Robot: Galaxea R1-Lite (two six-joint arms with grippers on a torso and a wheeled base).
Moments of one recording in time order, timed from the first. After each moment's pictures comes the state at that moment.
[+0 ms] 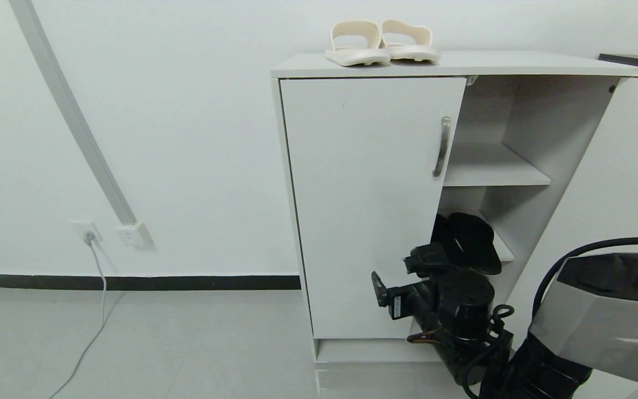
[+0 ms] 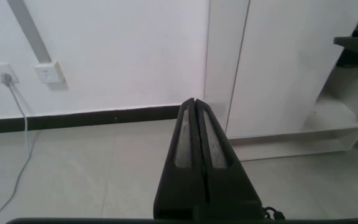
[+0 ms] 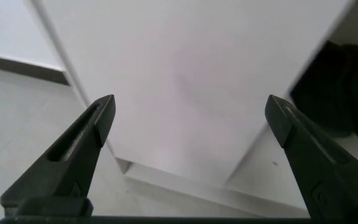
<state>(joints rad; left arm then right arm) -0.01 0.00 0.00 0.00 -0.04 0.03 0.76 2.18 -0.66 -1.44 -0.49 0.03</state>
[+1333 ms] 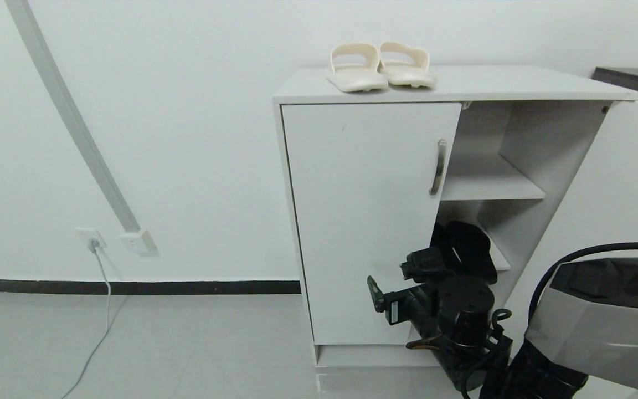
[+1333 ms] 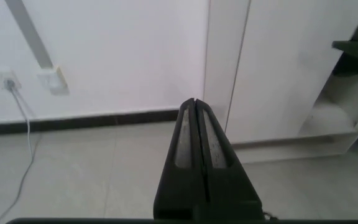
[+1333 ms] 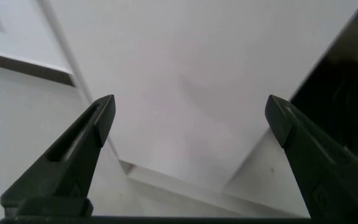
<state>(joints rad) -0.01 0.00 0.00 0.00 -0.04 0.03 0.77 2.20 -0.65 -1.47 -0.47 0.01</state>
